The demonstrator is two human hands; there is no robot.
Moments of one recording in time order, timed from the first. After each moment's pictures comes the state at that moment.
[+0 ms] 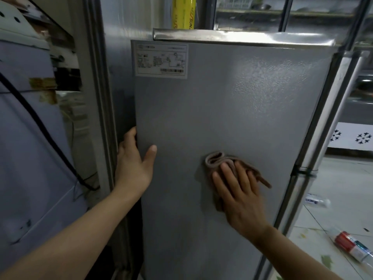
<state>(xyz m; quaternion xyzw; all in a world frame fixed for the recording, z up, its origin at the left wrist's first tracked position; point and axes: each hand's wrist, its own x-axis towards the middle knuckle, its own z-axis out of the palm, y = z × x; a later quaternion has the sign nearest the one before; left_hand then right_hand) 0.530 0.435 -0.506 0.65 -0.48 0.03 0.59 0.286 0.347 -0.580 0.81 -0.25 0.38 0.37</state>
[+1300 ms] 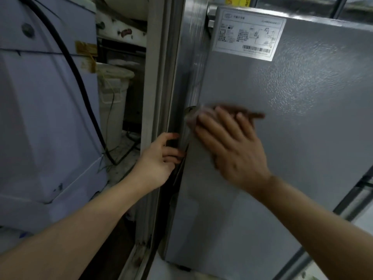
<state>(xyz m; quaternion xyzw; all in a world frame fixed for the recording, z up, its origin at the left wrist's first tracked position) 0.588 0.468 -0.535 0.57 -0.52 -0.25 0.58 0.411 0.366 -0.493 0.83 -0.12 0.32 0.44</state>
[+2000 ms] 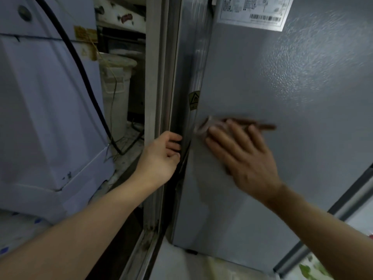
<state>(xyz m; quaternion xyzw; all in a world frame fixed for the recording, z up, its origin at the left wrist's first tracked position) 0.584 0.470 -0.564 0.64 -0.51 -0.15 0.55 0.384 0.365 -0.545 0.83 -0.13 0.32 0.44</state>
